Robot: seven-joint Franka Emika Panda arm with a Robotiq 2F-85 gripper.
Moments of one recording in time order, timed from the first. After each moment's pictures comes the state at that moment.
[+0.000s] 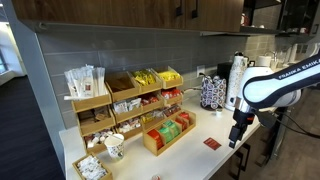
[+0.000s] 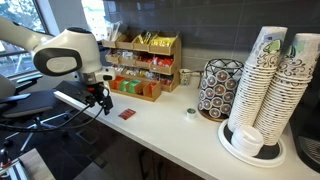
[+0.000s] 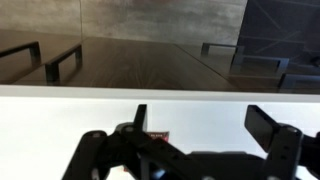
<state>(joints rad) 0.02 -0.42 -0.16 -2.70 0.13 2.31 -0.39</state>
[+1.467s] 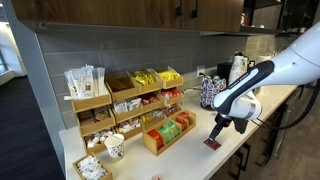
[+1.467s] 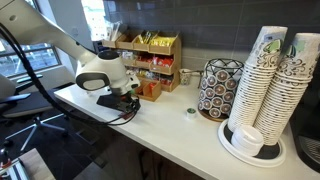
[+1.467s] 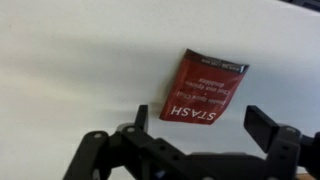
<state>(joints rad) 0.10 0.04 -0.21 -2.49 0.55 2.72 -0.91</state>
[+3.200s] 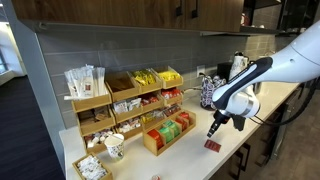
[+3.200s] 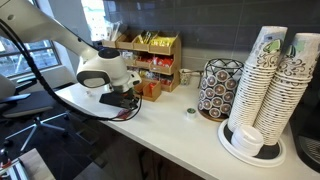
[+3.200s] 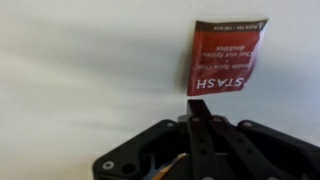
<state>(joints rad) 0.10 0.03 -0.21 -2.46 0.66 2.72 -1.04</state>
